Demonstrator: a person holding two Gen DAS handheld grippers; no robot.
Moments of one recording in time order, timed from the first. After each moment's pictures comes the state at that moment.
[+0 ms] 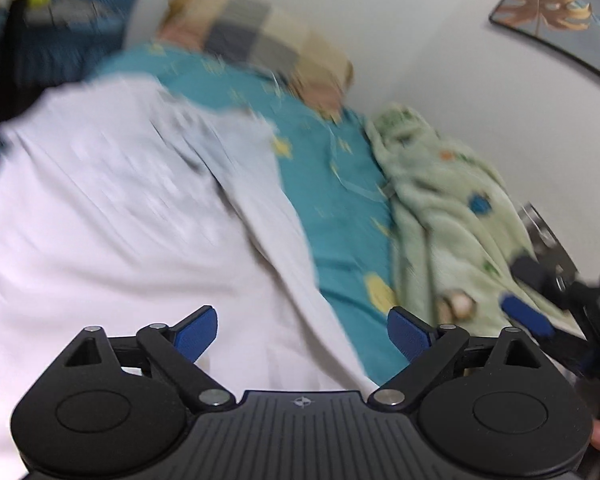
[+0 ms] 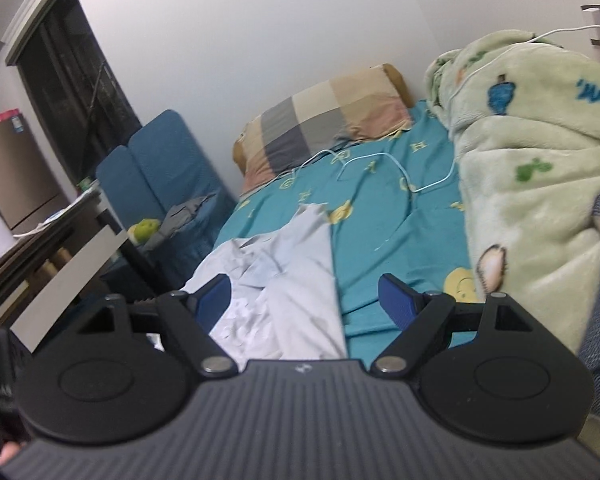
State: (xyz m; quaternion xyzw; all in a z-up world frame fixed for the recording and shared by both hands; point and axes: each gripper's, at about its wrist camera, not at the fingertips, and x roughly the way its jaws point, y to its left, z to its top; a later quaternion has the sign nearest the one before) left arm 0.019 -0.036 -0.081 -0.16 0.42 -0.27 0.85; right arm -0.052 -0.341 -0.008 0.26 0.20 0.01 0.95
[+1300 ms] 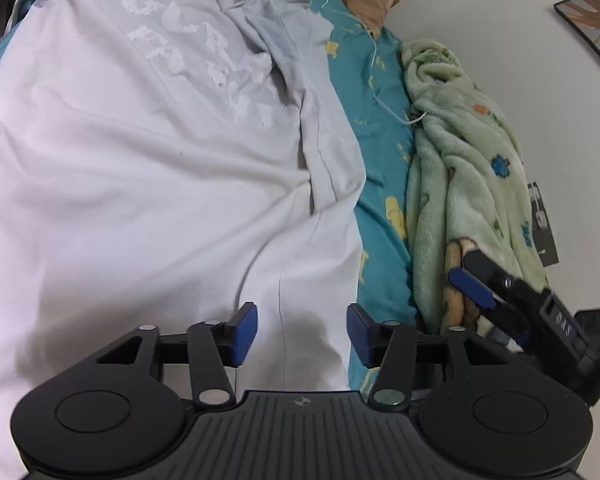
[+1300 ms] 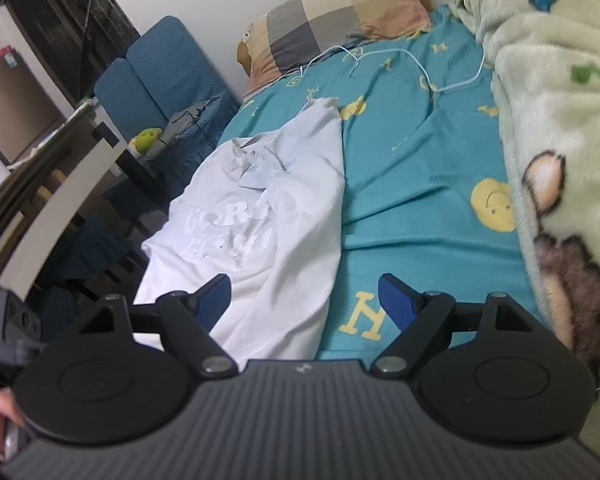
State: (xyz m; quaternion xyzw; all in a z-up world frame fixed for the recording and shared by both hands) left arm 0.053 0.035 -0.124 -0.22 0.56 -0.28 0.75; right arm -0.008 -0.325 -0.052 0.26 0.34 0.07 0.90
